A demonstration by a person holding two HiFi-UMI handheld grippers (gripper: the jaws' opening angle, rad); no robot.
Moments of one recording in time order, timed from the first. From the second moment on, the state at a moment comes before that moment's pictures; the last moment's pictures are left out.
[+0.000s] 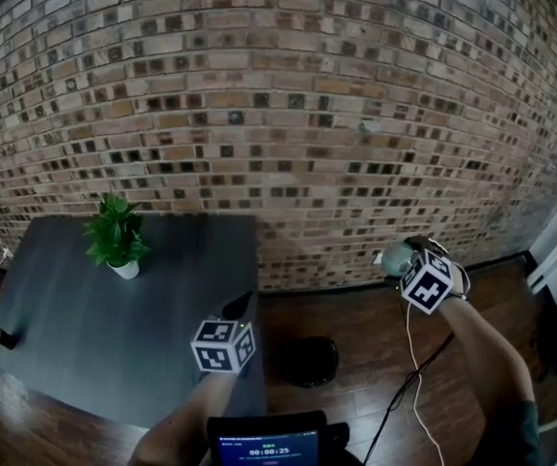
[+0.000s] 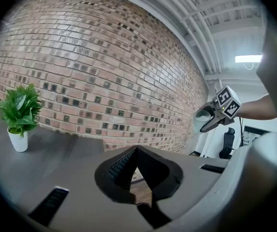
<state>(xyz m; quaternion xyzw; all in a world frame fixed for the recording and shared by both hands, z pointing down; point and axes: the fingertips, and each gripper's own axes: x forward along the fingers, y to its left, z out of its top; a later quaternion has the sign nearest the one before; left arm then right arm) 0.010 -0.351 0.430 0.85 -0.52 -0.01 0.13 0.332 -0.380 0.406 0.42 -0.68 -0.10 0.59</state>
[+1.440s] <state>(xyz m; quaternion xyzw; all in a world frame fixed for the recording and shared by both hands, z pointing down) -0.061 -0.298 0.441 0.80 -0.58 -0.01 0.14 0.259 -0.347 0.417 0.42 -0.85 0.06 0.32</state>
